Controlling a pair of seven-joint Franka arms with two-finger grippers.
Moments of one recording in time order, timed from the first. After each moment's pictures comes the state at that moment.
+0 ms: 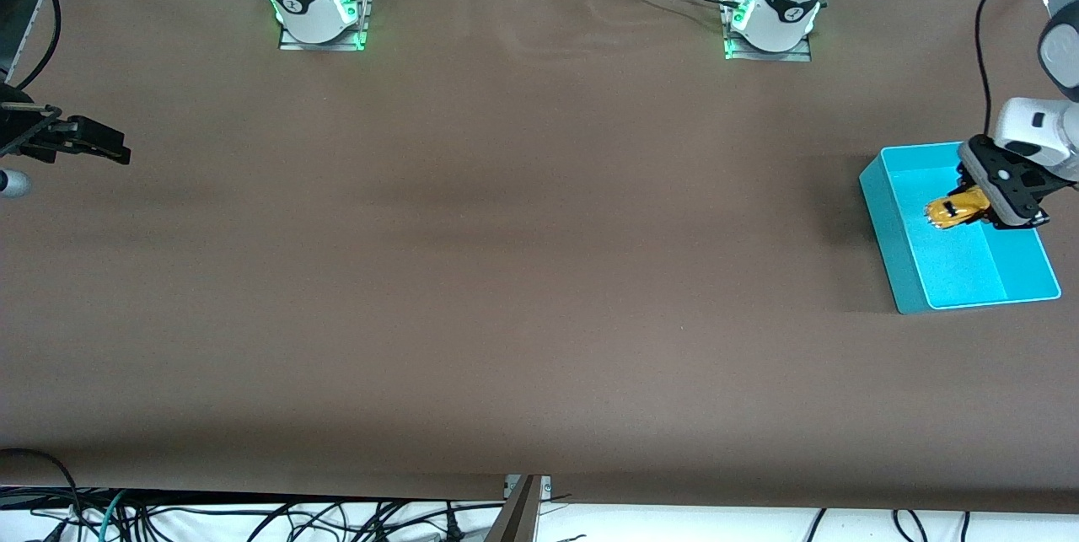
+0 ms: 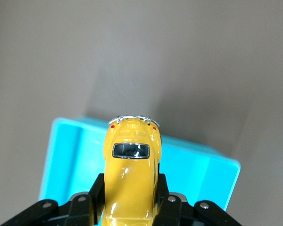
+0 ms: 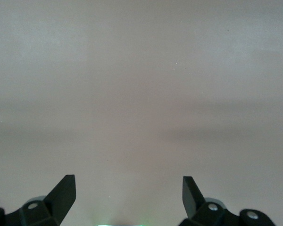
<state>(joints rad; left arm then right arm) 0.27 0.10 0.05 -2.03 0.04 2.11 1.50 -0.04 0.13 -0.02 -1.50 -0.05 1.51 -0.07</state>
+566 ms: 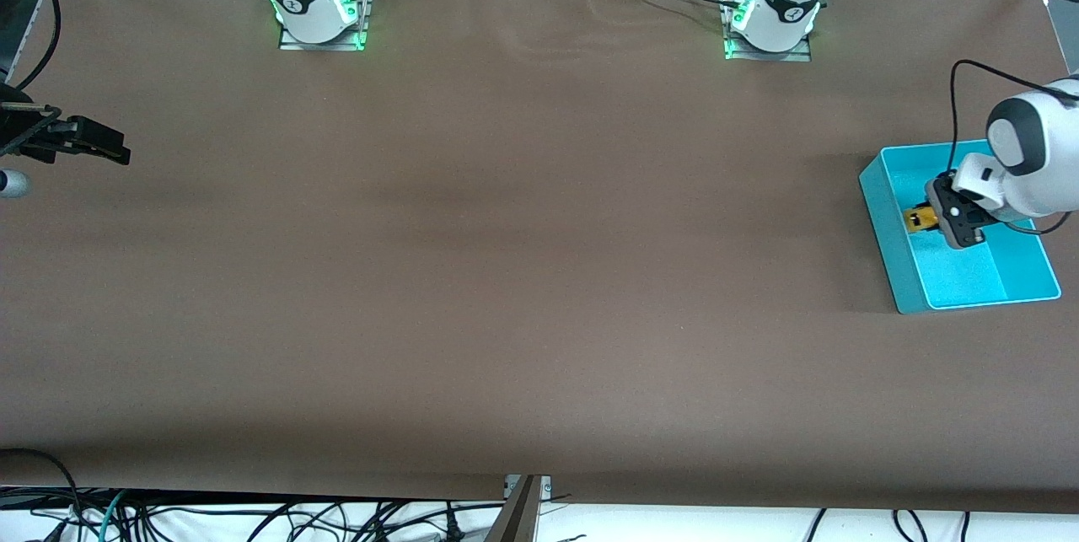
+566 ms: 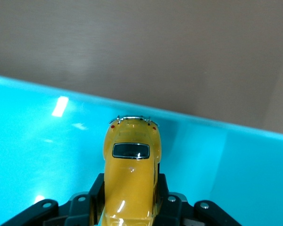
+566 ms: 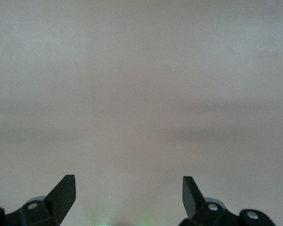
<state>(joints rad) 0.35 0.38 0.06 -2.12 0.09 2.31 1.58 -0.04 0.13 -0.02 -1.50 -0.04 1.51 -0.07</state>
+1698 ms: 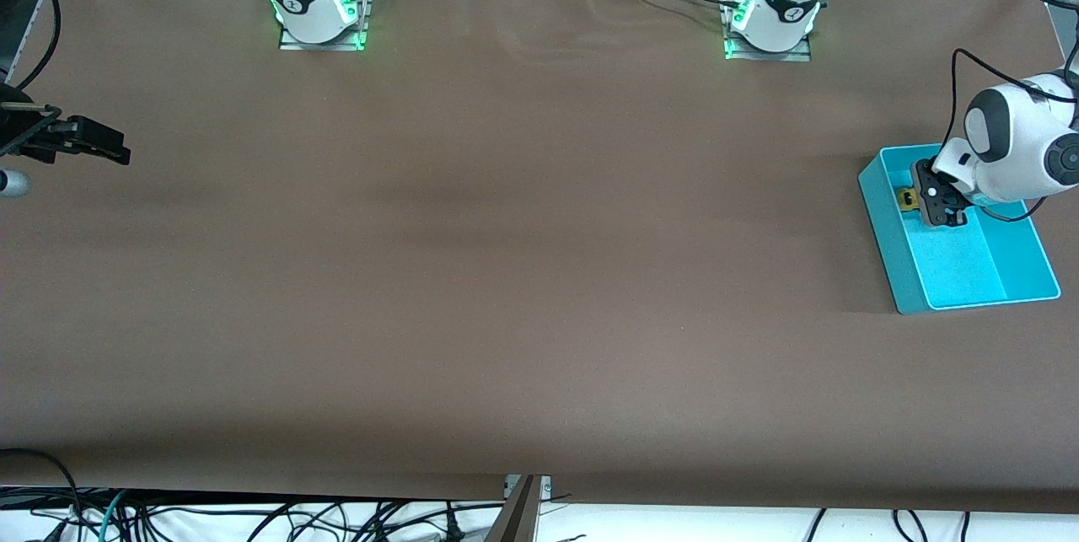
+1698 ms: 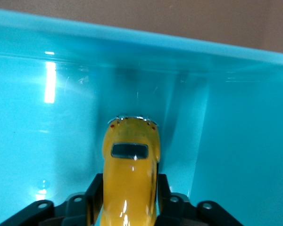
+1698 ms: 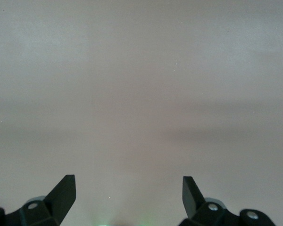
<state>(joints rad) 0.40 0.38 0.06 -2.21 0.26 2.40 1.60 -0.04 0.13 -0.02 -1.50 -0.04 1.51 -0.07</state>
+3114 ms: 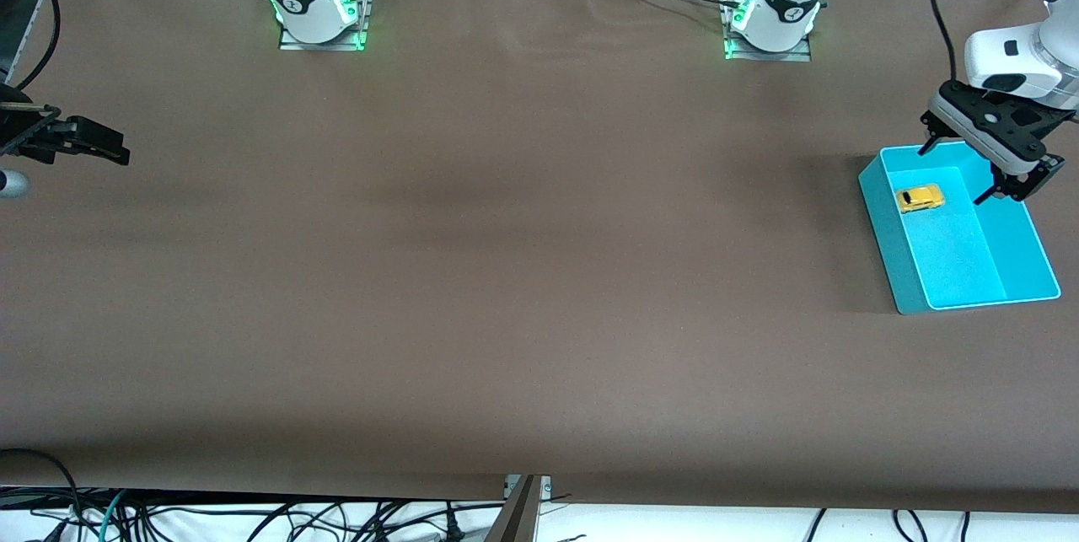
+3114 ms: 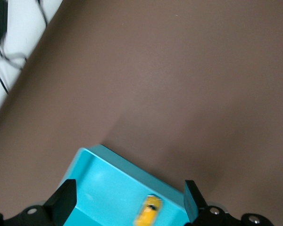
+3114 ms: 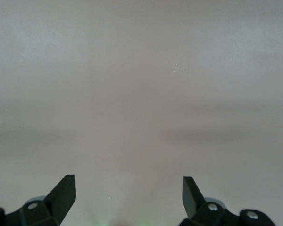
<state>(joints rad) 0.07 -0.16 -0.01 -2.00 0.03 1.95 0.84 -0.04 0.13 -0.02 -1.50 -0.04 1.51 -0.07</state>
